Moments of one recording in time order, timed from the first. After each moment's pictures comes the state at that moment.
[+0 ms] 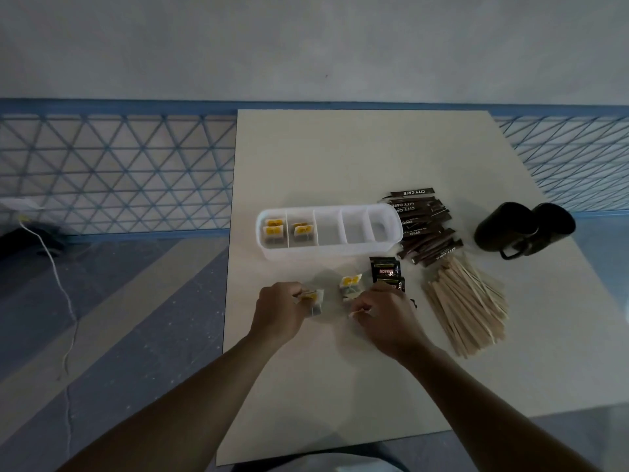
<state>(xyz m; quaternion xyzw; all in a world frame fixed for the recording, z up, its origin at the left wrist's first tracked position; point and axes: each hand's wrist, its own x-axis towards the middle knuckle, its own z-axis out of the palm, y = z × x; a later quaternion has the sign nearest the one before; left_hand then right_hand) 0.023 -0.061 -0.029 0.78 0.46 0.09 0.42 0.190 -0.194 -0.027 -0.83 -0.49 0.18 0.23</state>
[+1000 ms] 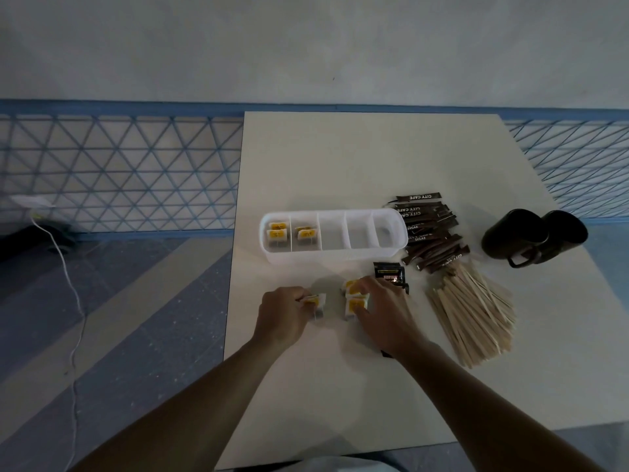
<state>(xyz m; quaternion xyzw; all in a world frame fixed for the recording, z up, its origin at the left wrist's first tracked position) 0.027 -0.062 -0.032 0.77 0.48 0.08 0.41 0.197 -0.173 -0.037 -0.83 -0.48 0.16 0.21</state>
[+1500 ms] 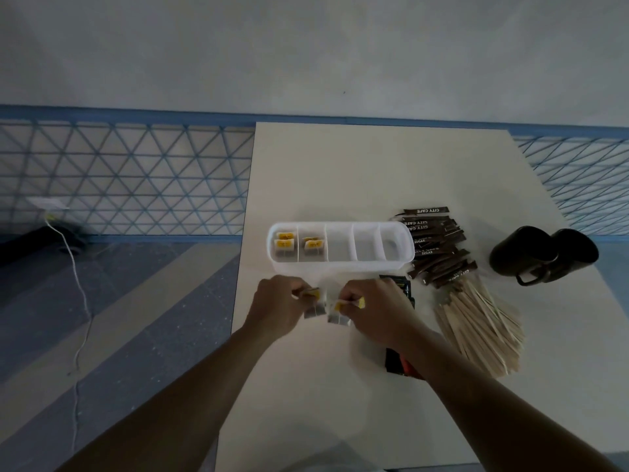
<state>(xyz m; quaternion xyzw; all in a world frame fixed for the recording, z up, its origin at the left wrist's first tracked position) 0.023 -0.033 -0.005 0.81 0.44 0.09 0.38 0.193 -0.142 0.011 -0.78 -0.56 0.21 0.18</state>
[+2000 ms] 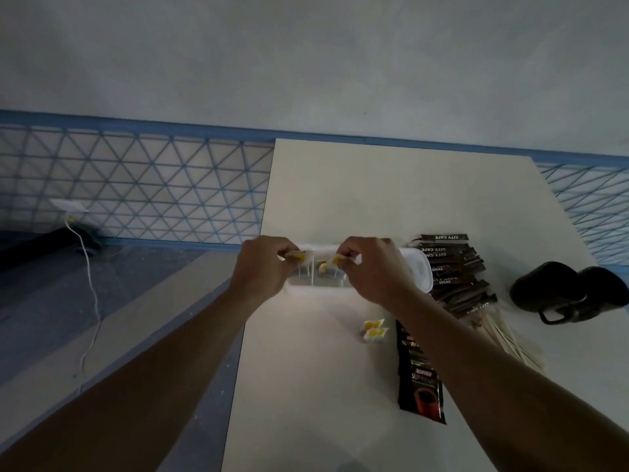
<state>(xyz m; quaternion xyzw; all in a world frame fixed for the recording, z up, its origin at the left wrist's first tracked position) 0.025 0.048 0.044 0.80 0.46 0.20 0.33 0.209 -0.046 0.048 -0.80 -0.54 0.15 0.23</state>
